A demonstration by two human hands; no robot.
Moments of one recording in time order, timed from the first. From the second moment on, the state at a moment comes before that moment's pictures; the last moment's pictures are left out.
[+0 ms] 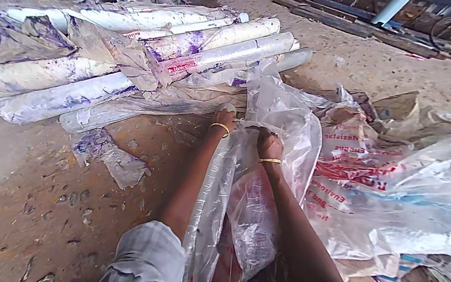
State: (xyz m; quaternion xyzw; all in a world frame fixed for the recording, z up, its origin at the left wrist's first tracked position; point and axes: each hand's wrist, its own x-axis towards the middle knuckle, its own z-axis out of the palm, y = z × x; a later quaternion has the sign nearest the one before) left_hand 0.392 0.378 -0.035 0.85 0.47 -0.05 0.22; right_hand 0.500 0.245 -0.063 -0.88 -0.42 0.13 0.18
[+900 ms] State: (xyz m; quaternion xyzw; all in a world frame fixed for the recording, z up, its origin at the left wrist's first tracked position) left_hand 0.407 0.398 -0.020 0.84 0.47 -0.13 0.25; right_hand 0.497 0.246 -0.009 -0.77 -0.60 0.19 0.02
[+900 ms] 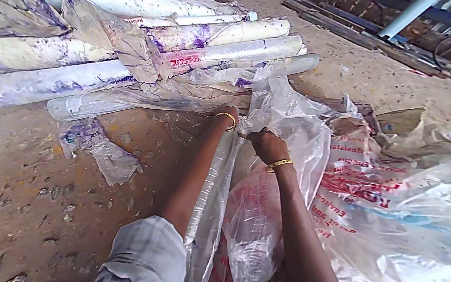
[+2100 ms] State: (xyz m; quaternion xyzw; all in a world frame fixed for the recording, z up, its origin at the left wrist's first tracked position) left_hand 0.411 0.346 -0.045 0.84 0.48 0.04 0.27; right_hand 0.475 0.281 -0.086 -0.86 -0.46 0.06 0.20
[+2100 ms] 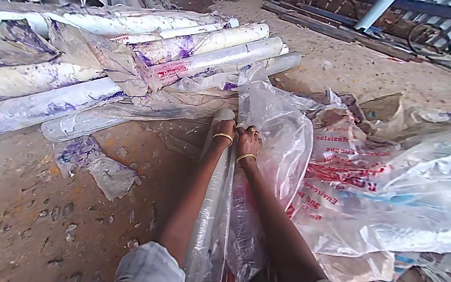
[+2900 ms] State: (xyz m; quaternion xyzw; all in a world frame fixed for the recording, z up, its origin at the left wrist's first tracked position) left_hand 0.386 0.356 -0.051 0.77 0.50 0.18 0.36; right_hand 0.482 0.279 -0.083 -0.86 -0.46 0.05 0.22
